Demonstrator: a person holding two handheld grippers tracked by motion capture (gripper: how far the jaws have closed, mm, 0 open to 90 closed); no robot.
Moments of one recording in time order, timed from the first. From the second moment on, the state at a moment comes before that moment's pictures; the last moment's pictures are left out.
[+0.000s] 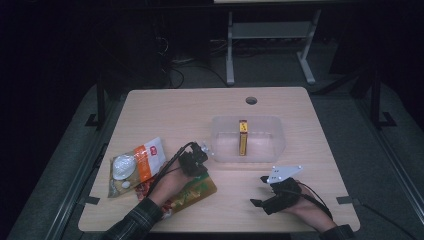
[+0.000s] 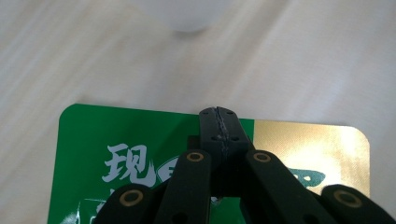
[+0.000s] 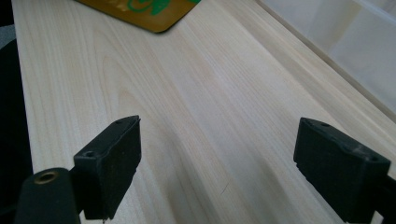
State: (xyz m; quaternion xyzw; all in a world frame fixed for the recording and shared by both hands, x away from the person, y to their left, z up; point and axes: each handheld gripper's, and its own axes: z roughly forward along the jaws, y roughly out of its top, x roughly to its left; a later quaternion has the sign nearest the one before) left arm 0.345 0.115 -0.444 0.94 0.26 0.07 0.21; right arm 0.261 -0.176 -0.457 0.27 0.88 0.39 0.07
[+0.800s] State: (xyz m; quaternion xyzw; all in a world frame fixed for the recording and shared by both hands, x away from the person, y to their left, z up) left arm 0.242 0.258 -0.426 0.87 0.34 0.15 0.31; right arm 0.260 -0.172 -0.457 0.26 0.88 0.38 0.07
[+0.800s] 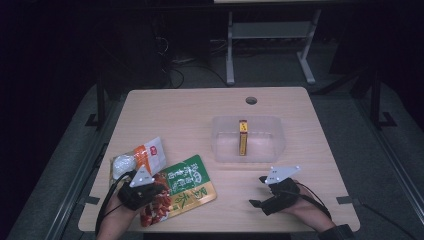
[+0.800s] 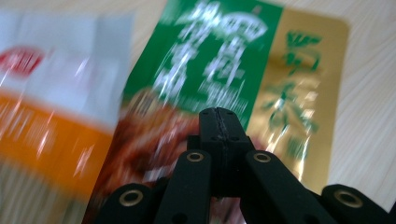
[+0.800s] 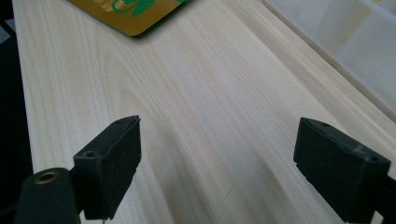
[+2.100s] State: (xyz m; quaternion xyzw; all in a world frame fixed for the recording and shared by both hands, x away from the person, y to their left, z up) left arm 0.258 0.226 -0.452 0.92 0.26 0.09 0.29; right arm 0.296 -0.127 -0.453 0.26 0.87 0.41 0.04
